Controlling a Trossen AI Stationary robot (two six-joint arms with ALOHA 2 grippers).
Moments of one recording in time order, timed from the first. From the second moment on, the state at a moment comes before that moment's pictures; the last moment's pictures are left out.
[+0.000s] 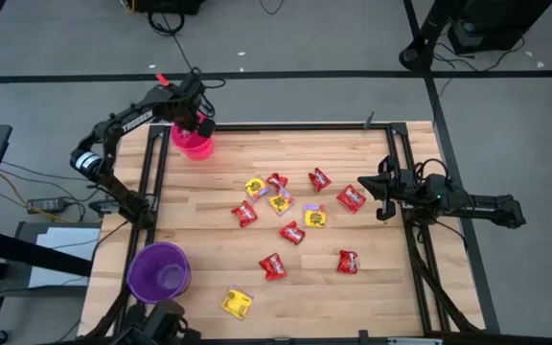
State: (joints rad) left arm 1.00 1.56 1.26 -0.95 -0.20 -0.14; right arm -0.11 0.01 0.01 0.24 0.11 0.10
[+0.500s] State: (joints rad) left arm 1.01 1.56 1.28 -1.02 -0.24 -0.13; right arm -0.11 0.01 0.01 0.24 0.14 0.10
